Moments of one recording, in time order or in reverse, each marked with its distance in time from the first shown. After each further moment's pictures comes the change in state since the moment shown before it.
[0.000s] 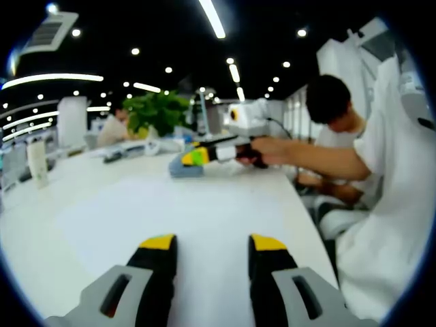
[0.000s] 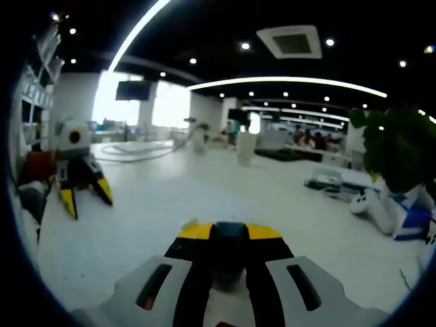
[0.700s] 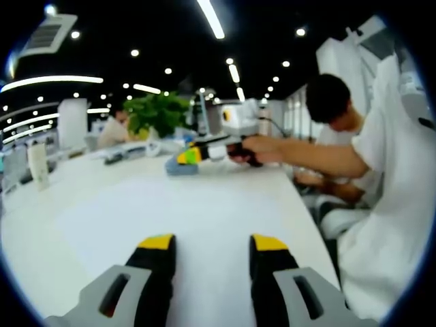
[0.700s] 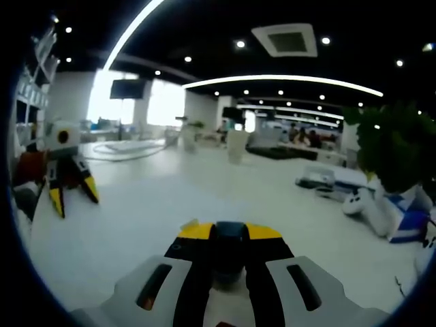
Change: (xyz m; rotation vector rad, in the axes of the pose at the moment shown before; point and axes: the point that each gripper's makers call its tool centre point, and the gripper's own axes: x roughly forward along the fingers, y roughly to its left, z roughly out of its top) left arm 0.000 0.001 0.001 0.011 -0.003 0.008; right arm 0.006 -0.024 -0.003 0.010 0.010 -0.035
